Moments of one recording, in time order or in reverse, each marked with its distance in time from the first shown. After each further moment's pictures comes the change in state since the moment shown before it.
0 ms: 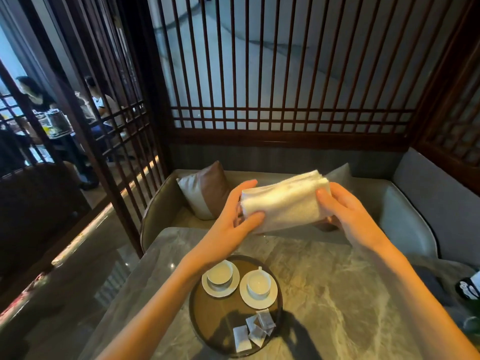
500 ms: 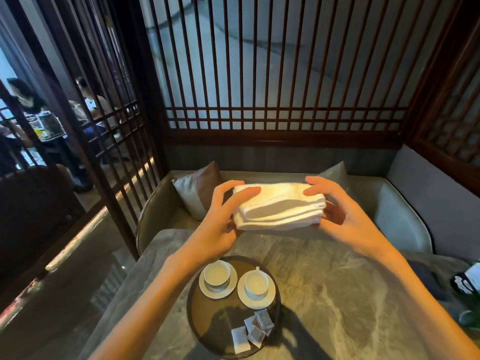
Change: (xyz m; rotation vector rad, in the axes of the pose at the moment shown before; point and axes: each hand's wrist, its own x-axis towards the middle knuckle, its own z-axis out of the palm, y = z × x) left_hand 0.002 -0.002 -0.016 0.617 0.016 0.209; right_hand -0.007 0.014 -0.016 -0.190 -0.156 -0.218
